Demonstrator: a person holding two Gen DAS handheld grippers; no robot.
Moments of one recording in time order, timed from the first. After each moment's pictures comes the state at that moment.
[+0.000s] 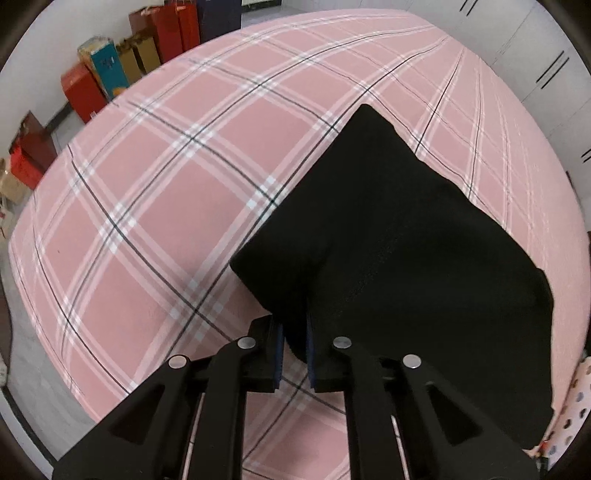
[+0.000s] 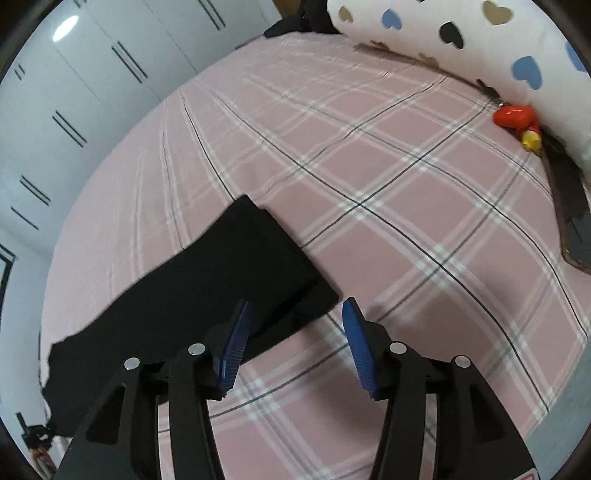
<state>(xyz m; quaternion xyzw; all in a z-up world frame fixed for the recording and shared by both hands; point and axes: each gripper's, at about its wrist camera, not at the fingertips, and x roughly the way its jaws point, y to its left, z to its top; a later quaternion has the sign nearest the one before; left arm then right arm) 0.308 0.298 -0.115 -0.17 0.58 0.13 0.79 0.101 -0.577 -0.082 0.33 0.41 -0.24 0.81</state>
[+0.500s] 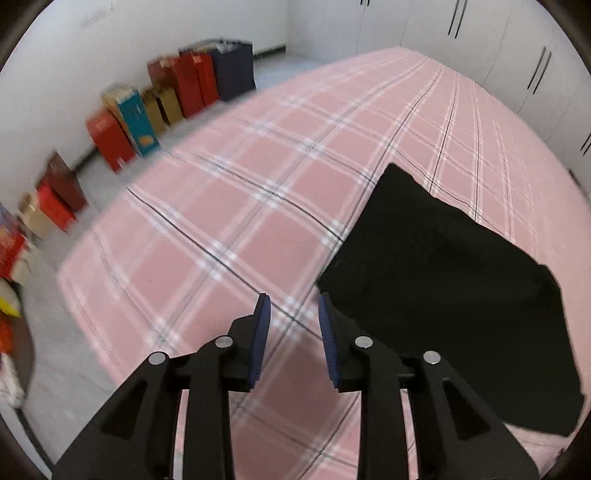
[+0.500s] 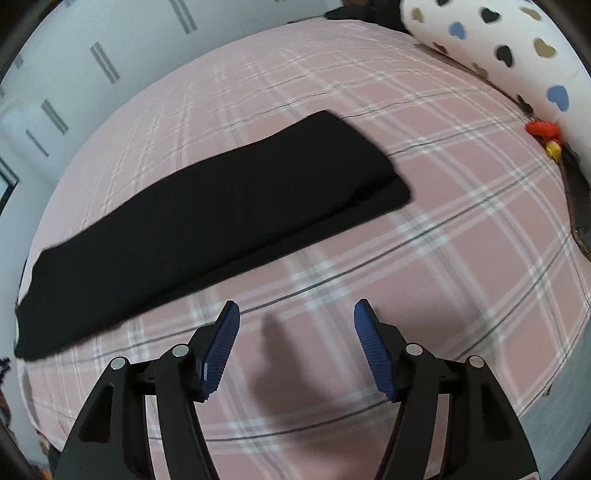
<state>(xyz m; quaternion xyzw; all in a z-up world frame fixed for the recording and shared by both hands) 0.259 0.327 -0.064 -0.10 0.50 0.15 0.85 0.113 -0.471 -0.111 0.23 0.47 -0.20 0.83</state>
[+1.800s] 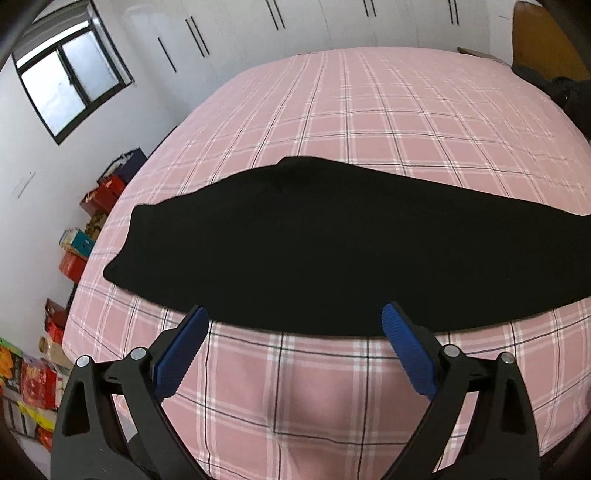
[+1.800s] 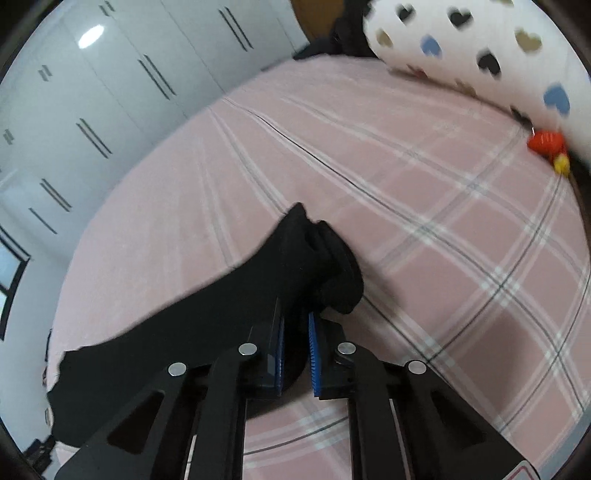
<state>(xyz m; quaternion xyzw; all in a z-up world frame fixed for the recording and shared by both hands) 0.171 -0.047 -0.056 0.13 0.46 0.02 0.88 0.153 -0.536 -0.066 0.31 0.35 -0.22 0.86</state>
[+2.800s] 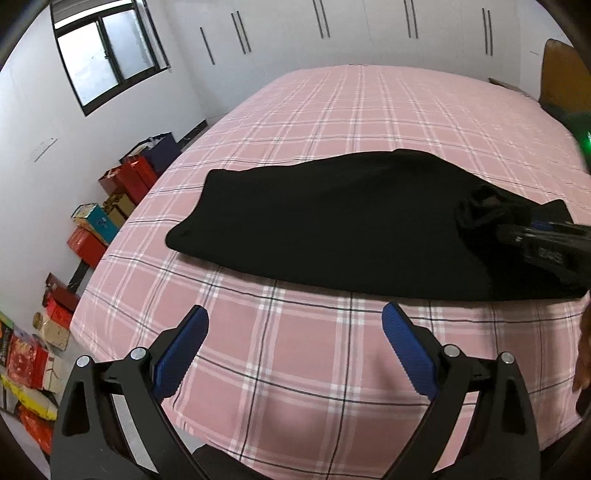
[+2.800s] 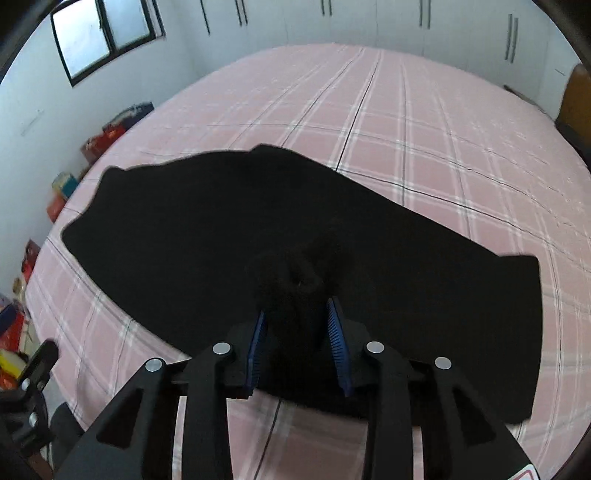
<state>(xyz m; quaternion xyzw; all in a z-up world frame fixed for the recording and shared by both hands) 0.145 0.105 -0.057 0.09 0.43 0.05 0.90 0.293 -0.132 -0.061 0.05 0.46 0.04 0.88</state>
